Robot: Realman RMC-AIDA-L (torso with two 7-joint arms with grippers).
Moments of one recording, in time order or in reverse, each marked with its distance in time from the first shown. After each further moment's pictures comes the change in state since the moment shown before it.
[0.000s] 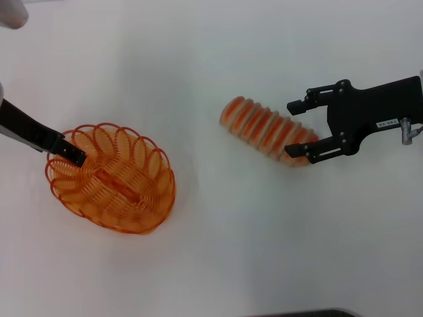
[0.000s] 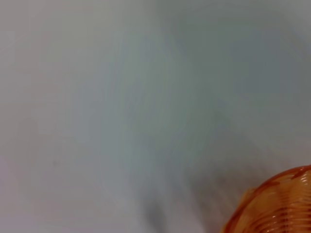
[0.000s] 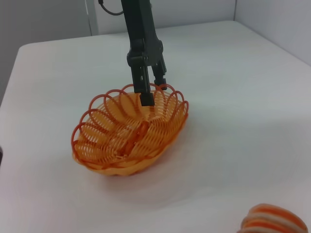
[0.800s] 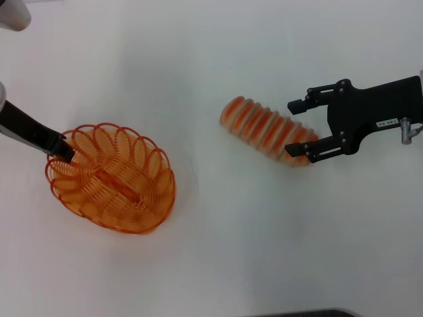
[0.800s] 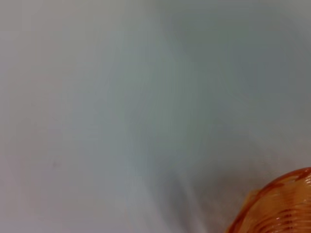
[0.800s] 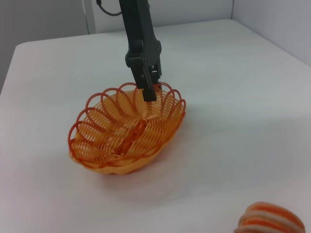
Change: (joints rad) left arm 0.000 0.000 0.010 -0.014 0.000 -0.019 0.002; right arm -0.002 0.000 -0.002 0.000 0.000 0.009 0.000
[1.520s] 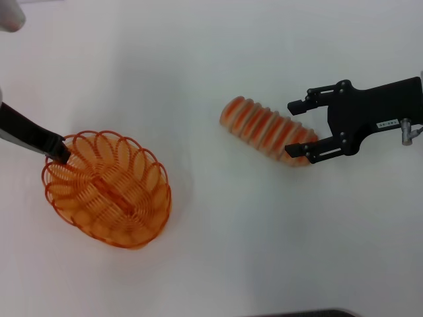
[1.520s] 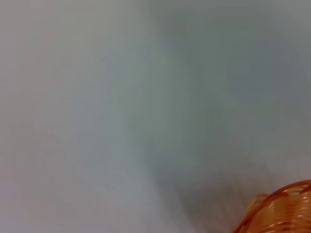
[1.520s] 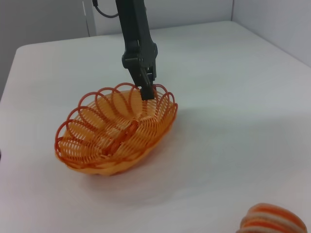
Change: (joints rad) left arm 0.005 0.000 -0.031 0.005 -0.009 0.028 -0.002; right arm -0.004 0.001 0.003 0.000 0.004 -0.005 -0.001
